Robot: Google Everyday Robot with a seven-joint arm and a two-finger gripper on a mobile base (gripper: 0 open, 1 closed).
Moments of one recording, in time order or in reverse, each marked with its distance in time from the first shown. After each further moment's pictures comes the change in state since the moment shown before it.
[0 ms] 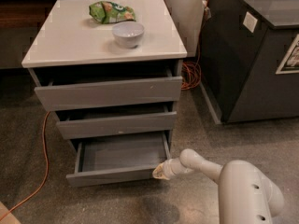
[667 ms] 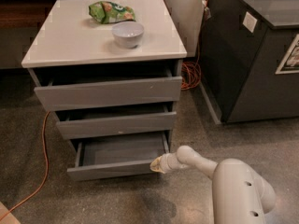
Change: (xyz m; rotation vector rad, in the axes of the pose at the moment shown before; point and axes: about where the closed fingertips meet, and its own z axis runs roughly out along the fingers) arm -0.008 -0.044 0.012 0.094 0.010 0.011
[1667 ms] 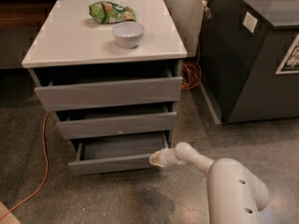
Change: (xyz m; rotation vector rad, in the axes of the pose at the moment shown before) arm 0.000 -0.040 0.005 0.084 0.004 0.034
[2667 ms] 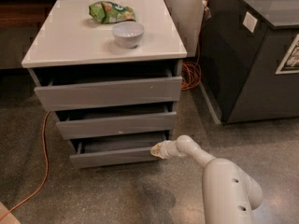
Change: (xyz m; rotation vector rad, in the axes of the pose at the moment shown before) arm 0.001 -0.049 -0.003 0.064 -0.013 0.025
